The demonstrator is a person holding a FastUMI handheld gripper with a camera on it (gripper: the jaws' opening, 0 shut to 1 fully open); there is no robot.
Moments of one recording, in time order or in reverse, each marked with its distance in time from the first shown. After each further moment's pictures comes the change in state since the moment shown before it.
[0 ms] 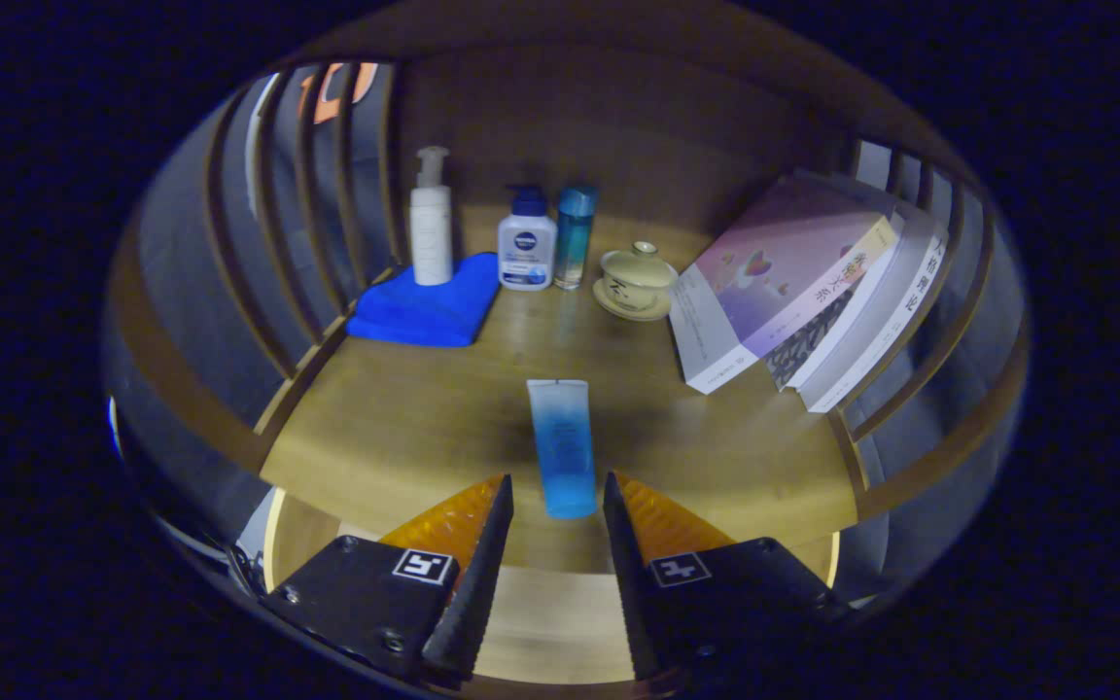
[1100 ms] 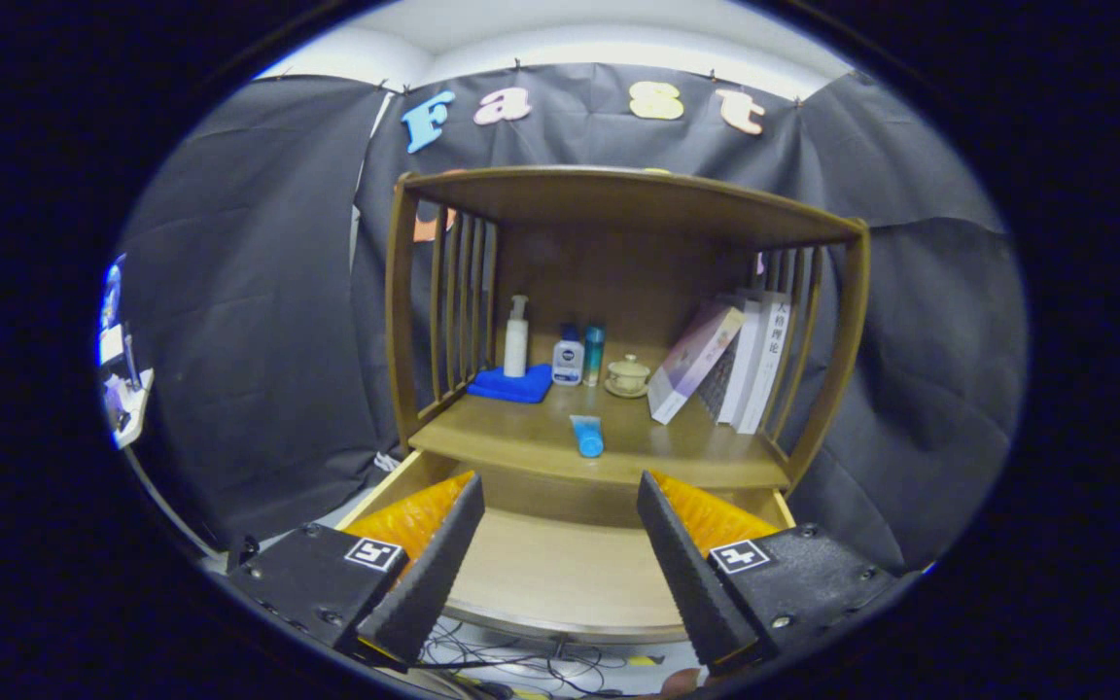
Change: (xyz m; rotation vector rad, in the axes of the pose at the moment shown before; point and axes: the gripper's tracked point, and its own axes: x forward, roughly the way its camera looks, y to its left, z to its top) arm -0.209 0.020 -0.117 0.010 -0.529 0.076
